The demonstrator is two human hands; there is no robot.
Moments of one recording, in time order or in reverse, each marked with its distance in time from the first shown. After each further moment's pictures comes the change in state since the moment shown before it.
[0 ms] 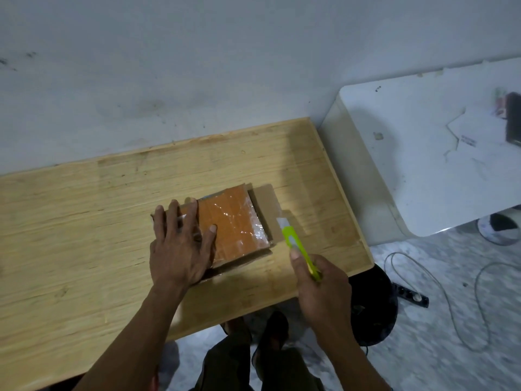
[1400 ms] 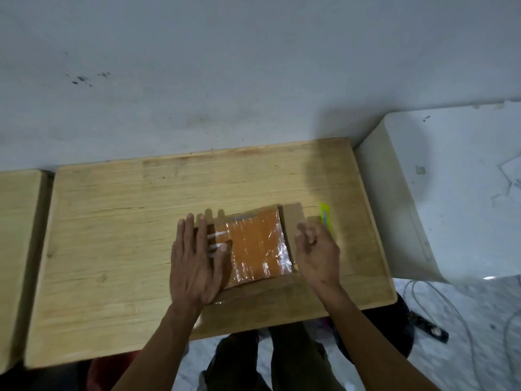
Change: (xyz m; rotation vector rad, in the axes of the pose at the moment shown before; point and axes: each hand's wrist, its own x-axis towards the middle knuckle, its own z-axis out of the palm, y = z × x) left_hand -0.016 -0.020 -0.001 -0.094 0.093 -0.033; right_hand 0.105 -0.007 0.061 -0.156 -0.060 -0.259
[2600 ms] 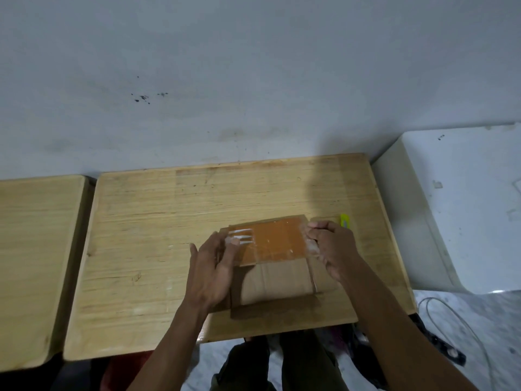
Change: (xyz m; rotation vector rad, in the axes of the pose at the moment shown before) left_hand -0.003 0.014 -0.080 -0.547 -0.103 -0.245; right_hand 0.016 -0.063 0.001 0.599 -0.180 0.537
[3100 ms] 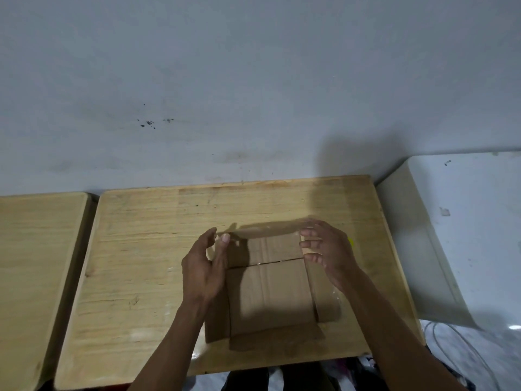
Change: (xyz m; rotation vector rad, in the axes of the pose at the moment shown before) left_hand 0.051 -0.002 -0.002 -0.099 0.226 0.001; right_hand 0.014 -0.042 0.016 0.040 -0.201 -0.052
